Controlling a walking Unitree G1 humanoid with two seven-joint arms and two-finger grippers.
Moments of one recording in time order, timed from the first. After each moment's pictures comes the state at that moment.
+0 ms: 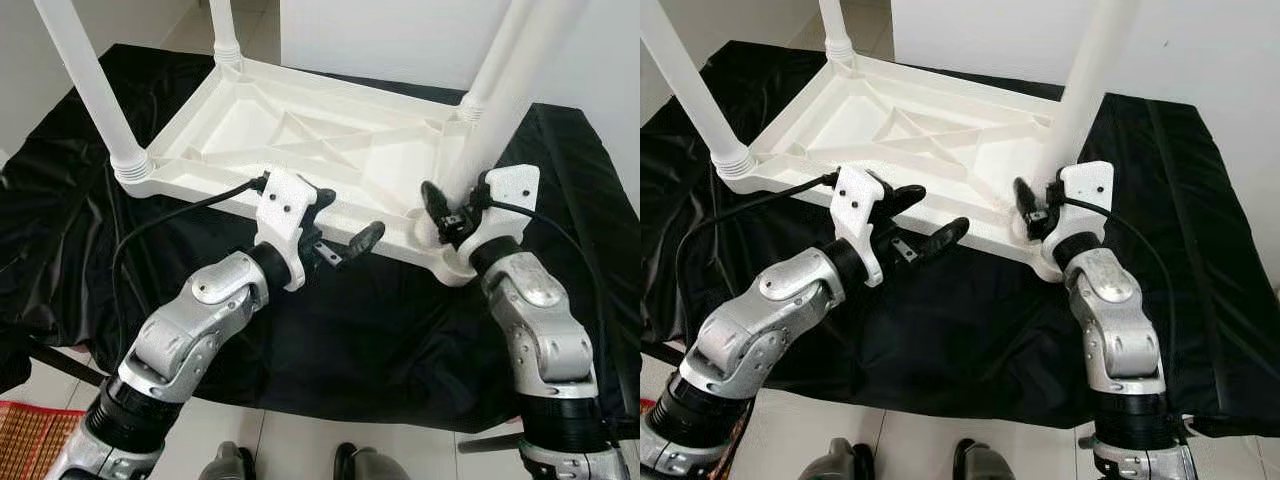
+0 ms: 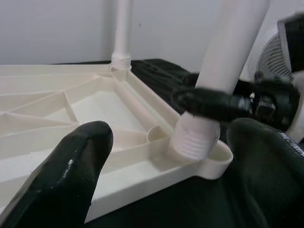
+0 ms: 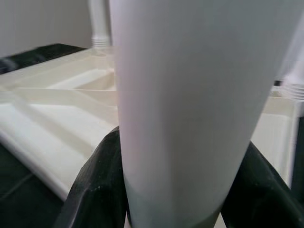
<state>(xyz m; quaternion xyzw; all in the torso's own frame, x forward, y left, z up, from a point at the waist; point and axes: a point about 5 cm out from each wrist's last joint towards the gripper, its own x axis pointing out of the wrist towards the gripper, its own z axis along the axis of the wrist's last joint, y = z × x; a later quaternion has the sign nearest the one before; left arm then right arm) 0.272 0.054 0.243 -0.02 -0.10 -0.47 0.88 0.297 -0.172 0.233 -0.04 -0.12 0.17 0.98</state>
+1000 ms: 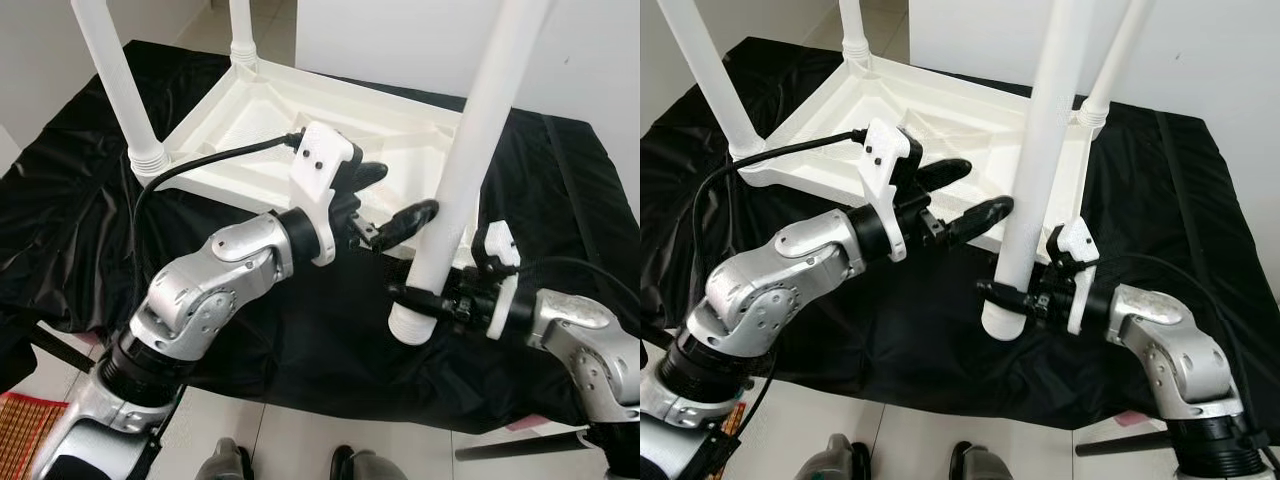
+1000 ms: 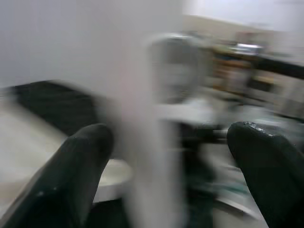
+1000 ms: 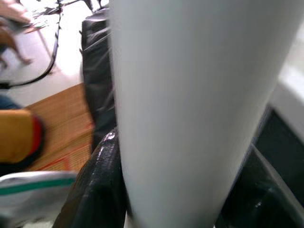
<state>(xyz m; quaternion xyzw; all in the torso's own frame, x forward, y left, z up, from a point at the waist) 0.243 0.028 0.270 -0.01 -0.08 -0.71 0.70 0.254 -0.178 0.194 -0.06 0.06 0.55 0.83</state>
